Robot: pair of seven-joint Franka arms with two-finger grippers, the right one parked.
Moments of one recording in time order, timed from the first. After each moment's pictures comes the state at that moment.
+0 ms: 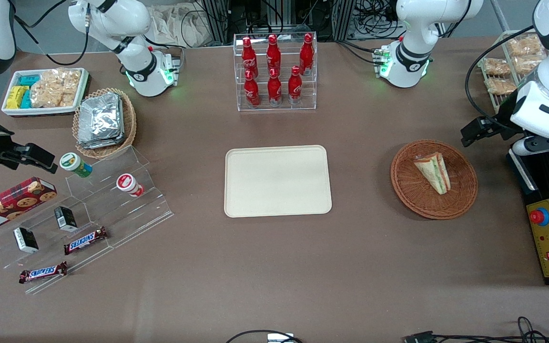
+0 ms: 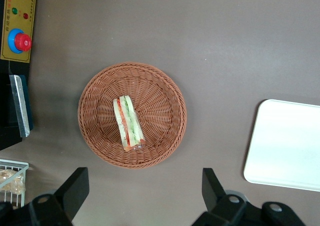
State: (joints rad) arm -0.01 -0.08 -0.08 -1.75 0.00 1.65 -0.25
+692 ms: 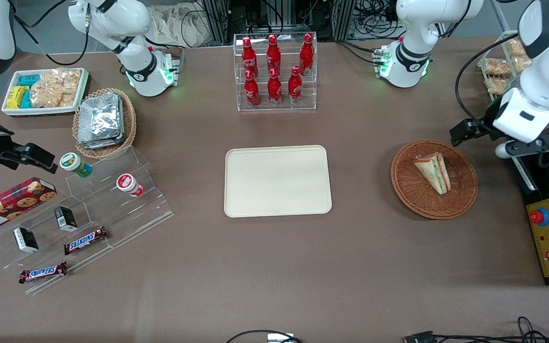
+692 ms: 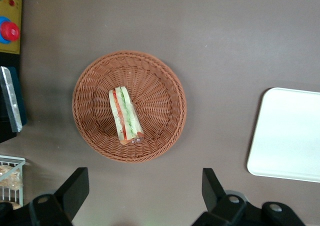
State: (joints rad) arm -0.02 -0.09 -0.08 -1.85 0.00 1.69 -0.26
